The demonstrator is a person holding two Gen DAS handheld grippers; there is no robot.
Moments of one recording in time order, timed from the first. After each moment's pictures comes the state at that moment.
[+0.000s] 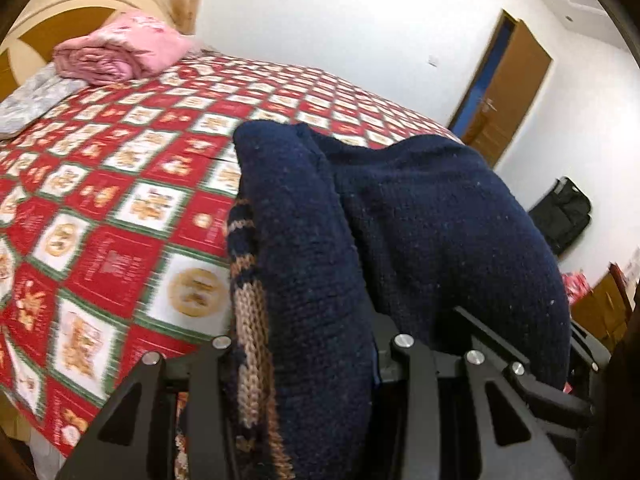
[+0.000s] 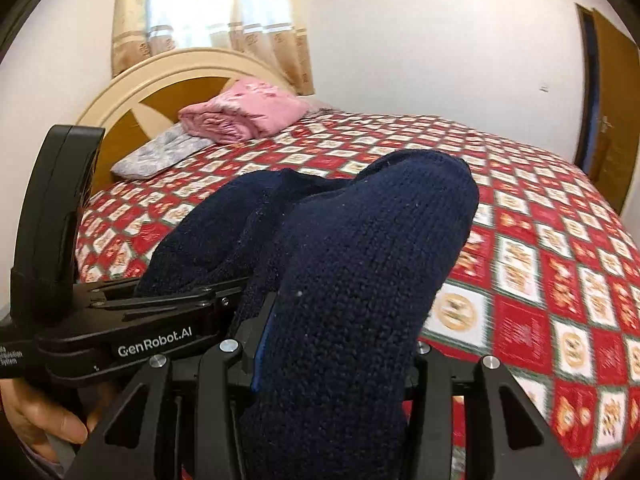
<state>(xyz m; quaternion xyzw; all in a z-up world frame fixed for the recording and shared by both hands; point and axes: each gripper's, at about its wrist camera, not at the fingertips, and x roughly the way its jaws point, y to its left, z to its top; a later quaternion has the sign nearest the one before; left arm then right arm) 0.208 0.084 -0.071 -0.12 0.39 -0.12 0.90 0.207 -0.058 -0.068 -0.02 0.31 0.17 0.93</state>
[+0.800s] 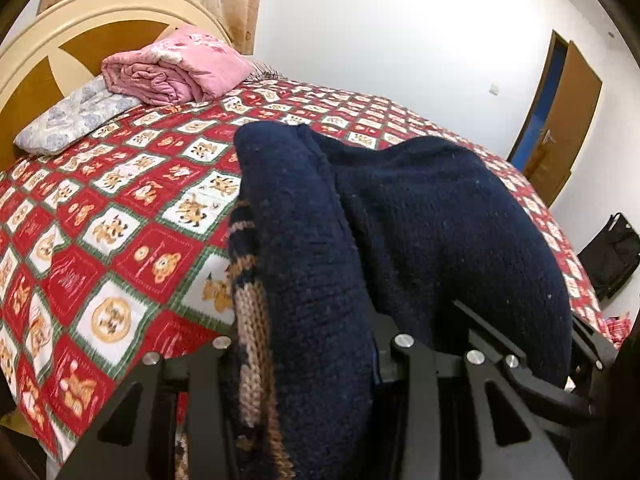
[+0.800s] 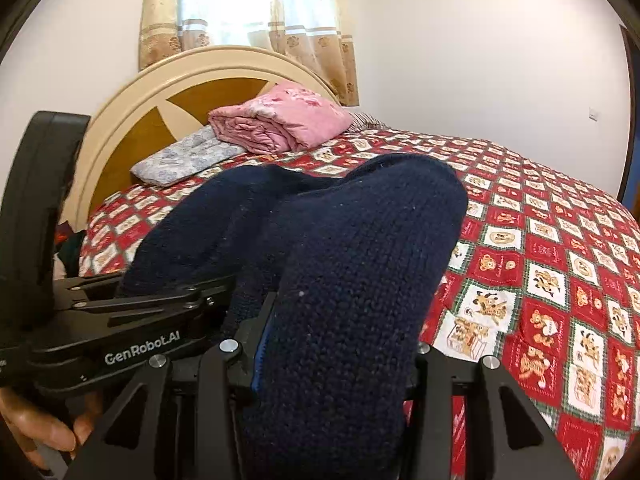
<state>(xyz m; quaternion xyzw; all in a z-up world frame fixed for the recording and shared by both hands) 0.299 0.130 -0.074 -0.11 0.36 -0.01 0.92 0.332 -0.002 -0.083 -0.04 0.29 0.23 0.93</state>
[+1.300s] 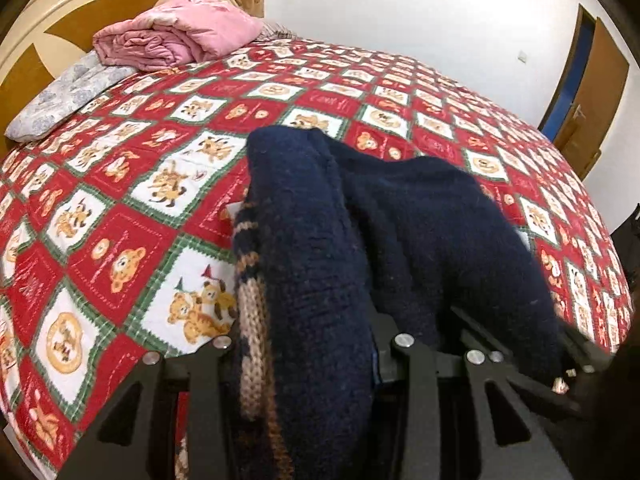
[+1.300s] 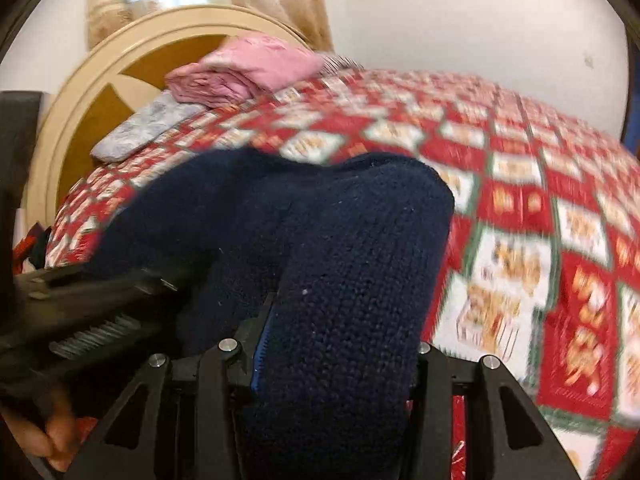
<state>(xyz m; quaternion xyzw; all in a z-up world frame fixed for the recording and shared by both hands) 0.361 0.121 -0.124 -0.09 0.43 0.01 0.90 0.421 -0.016 -0.168 -0.01 0.38 0.21 0.90</state>
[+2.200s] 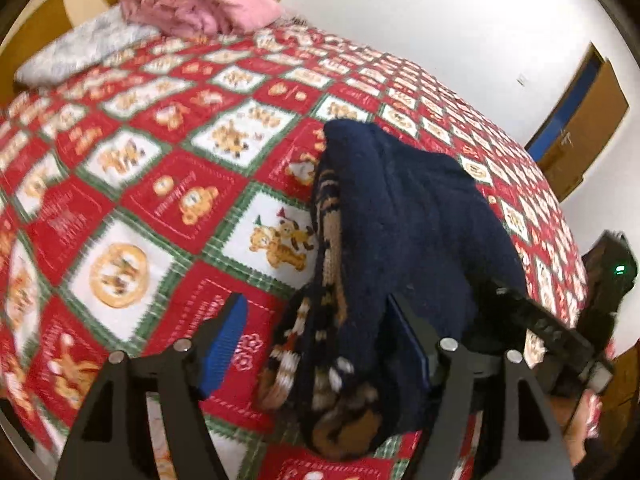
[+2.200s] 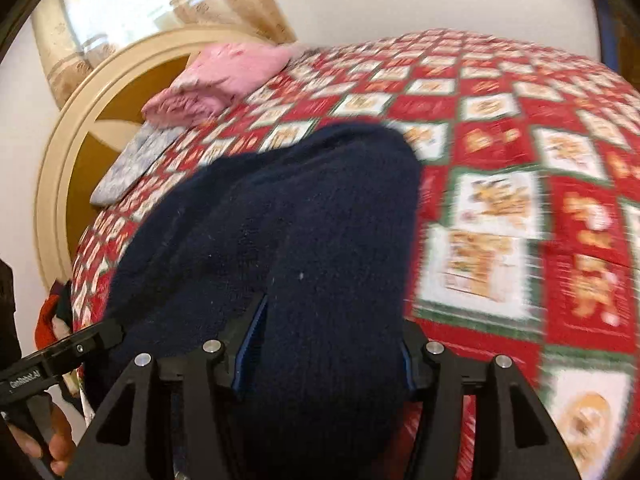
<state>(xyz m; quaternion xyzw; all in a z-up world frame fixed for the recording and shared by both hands) 0.297 0.182 -0.110 -0.15 0.44 -0.01 0.88 0.408 -0.052 -0.159 0.09 0.42 0.18 0.89</state>
